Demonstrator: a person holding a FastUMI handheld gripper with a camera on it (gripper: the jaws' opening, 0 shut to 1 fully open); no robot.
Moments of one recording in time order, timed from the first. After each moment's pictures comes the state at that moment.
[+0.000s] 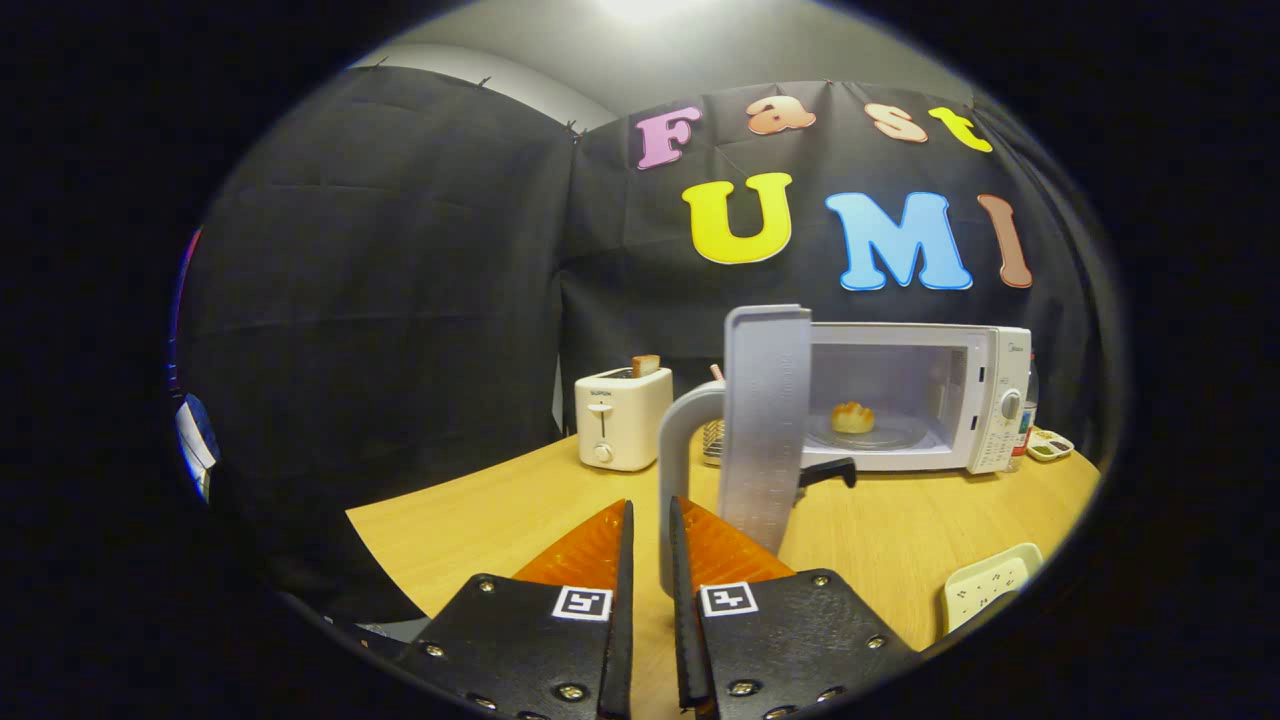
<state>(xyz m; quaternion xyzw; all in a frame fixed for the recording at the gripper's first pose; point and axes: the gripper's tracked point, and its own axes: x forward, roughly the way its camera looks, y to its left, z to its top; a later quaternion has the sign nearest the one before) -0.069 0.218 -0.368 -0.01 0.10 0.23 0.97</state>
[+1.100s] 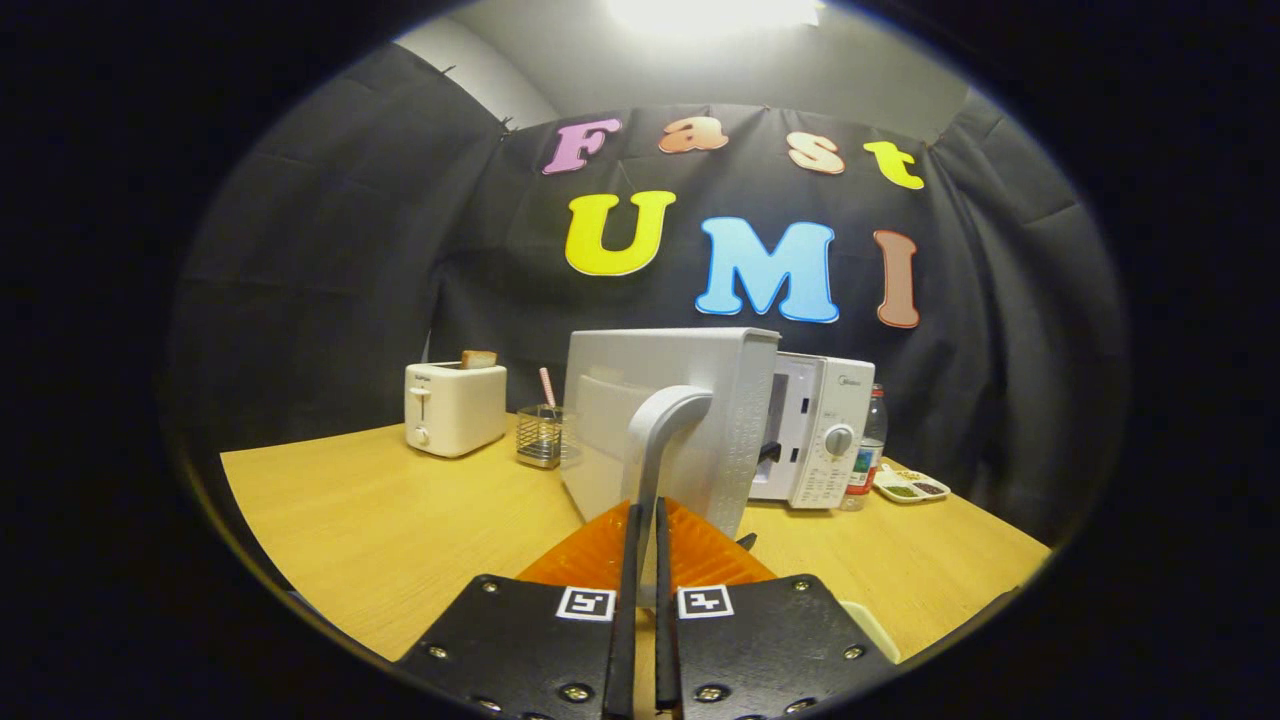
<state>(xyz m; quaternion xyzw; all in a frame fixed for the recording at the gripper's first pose) -0.009 0.030 -0.365 -0.07 0.06 0.08 0.99</state>
